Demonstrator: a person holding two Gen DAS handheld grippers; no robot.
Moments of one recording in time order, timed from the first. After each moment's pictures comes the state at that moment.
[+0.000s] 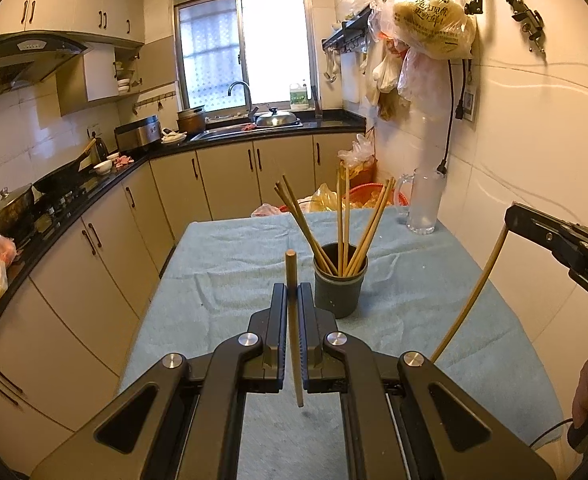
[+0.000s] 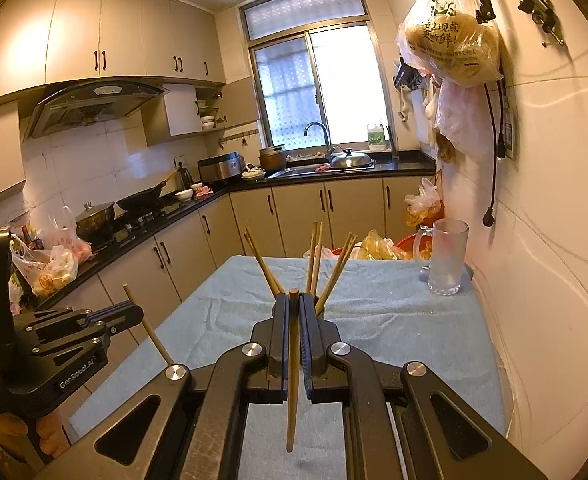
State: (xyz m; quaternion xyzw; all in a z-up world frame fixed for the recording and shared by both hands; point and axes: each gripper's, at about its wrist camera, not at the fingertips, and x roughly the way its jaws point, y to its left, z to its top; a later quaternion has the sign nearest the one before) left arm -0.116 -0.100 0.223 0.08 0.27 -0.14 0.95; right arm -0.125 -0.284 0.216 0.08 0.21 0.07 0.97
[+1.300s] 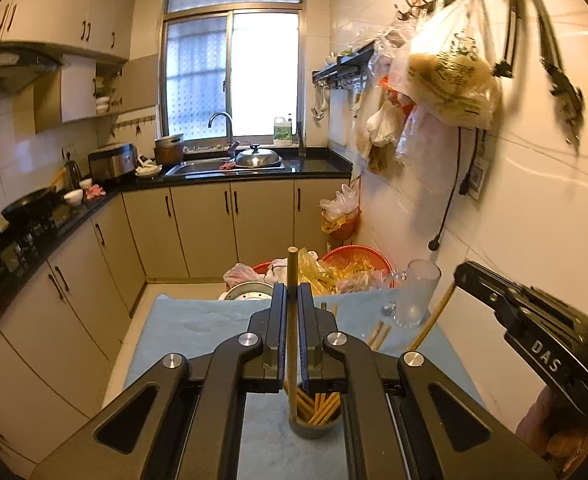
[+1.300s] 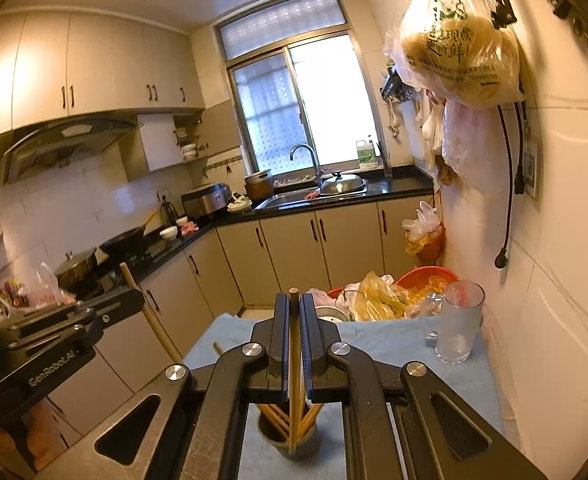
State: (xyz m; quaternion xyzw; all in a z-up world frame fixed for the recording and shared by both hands) left arm 0.031 -0.155 0.321 0.03 0.24 -0.18 0.95; right arm 0.017 -0.322 0.281 0.13 0.18 0.04 0.97
